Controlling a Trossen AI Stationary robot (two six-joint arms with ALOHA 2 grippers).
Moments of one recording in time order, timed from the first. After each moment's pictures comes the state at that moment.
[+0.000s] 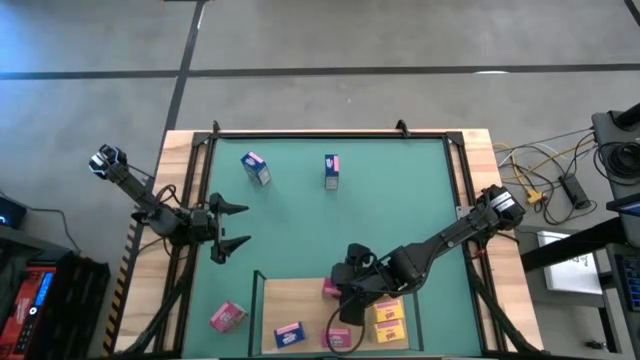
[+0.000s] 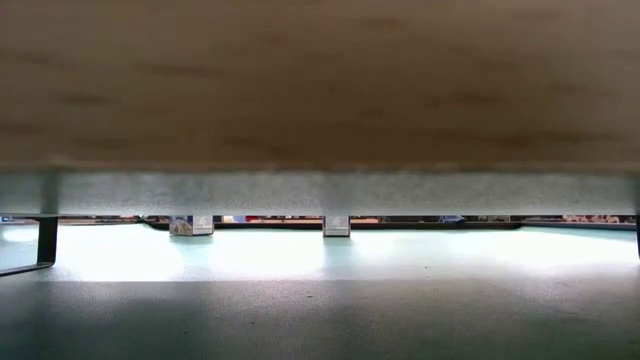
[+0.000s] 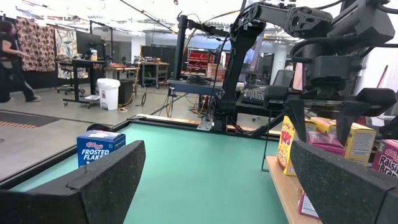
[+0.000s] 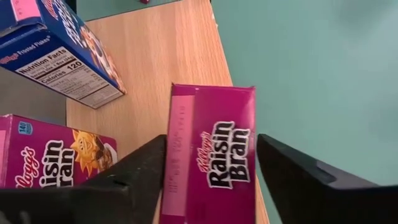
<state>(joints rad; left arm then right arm) -0.72 0.45 0.02 0.62 -0.88 0.04 0.50 1.85 1.59 -0.70 0.27 0.61</state>
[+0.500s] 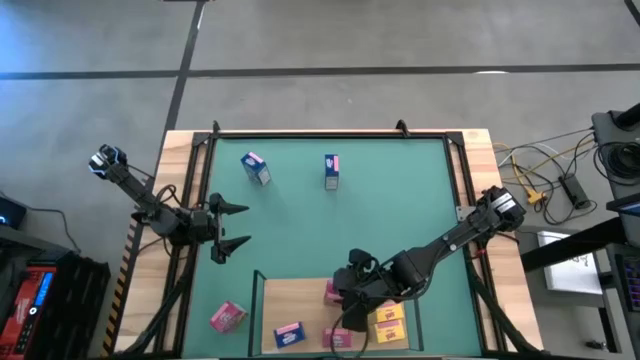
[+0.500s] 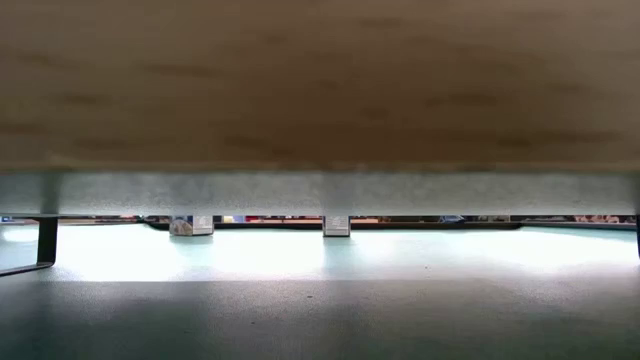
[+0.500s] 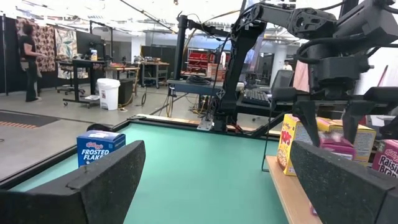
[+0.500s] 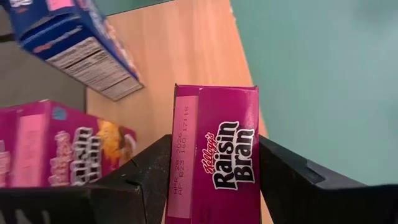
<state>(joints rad) -0.72 0.45 0.02 0.62 -0.88 0.04 0.53 1.85 1.59 -0.68 0.25 0.63</state>
